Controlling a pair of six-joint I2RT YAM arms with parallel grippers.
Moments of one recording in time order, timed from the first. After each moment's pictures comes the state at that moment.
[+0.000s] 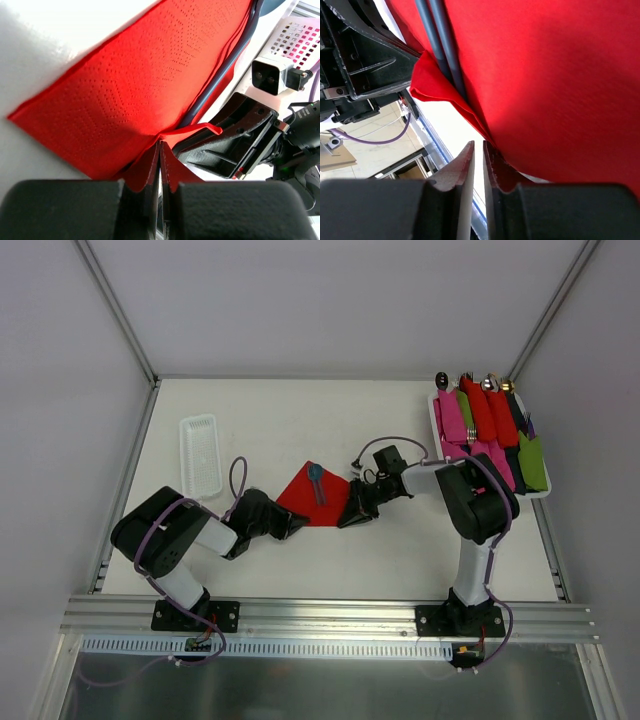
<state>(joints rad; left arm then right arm) -0.56 1.64 0.31 0.69 0.19 -1.59 0.46 1.96 0.97 -0.20 -0.88 0.49</state>
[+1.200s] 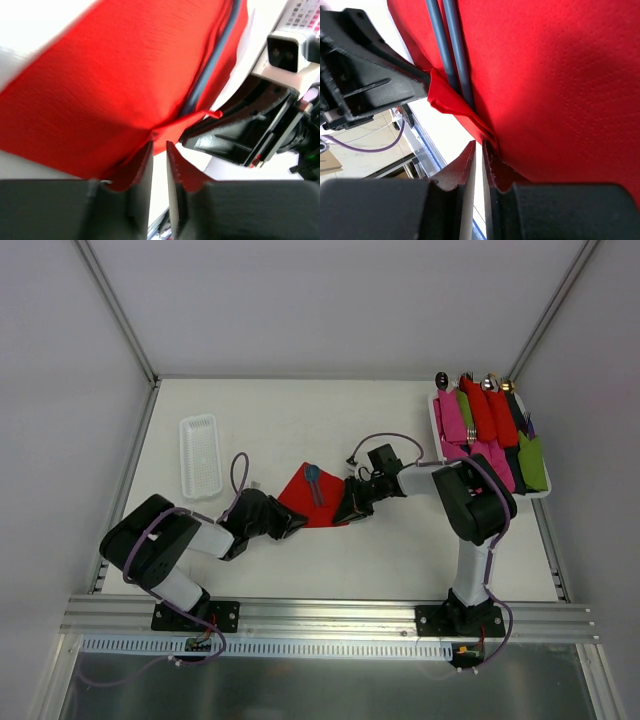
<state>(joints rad) -0.58 1.57 0.30 0.66 0.19 -1.45 0.49 1.96 0.98 -0.13 -0.84 0.51</state>
